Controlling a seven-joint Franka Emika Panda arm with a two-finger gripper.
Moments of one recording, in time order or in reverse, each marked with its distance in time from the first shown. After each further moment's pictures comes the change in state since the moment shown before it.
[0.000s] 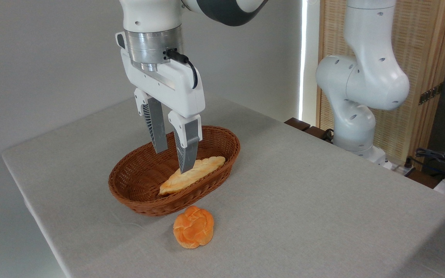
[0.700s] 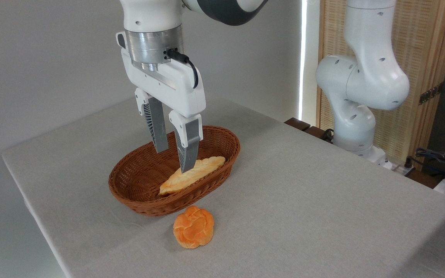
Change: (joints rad) arm 0.000 -0.001 0.000 0.000 0.000 -0.006 0.000
